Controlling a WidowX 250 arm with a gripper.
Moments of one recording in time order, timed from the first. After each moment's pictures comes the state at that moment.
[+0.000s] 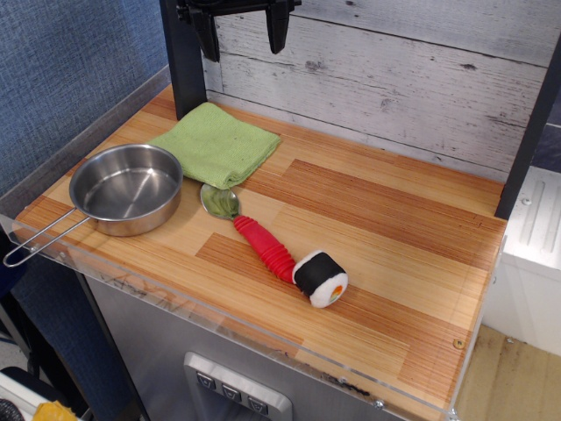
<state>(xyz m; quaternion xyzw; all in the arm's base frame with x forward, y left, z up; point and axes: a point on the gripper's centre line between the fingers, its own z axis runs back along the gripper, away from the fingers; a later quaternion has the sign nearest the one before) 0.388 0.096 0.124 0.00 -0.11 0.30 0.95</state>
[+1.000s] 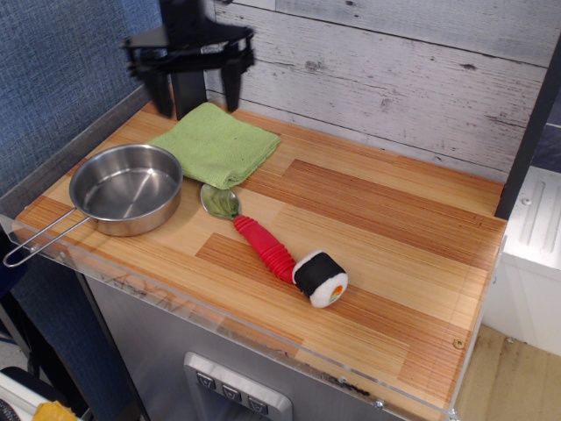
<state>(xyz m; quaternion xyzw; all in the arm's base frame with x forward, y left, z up) 0.322 0.114 0.094 0.01 -0.08 0.28 0.96</state>
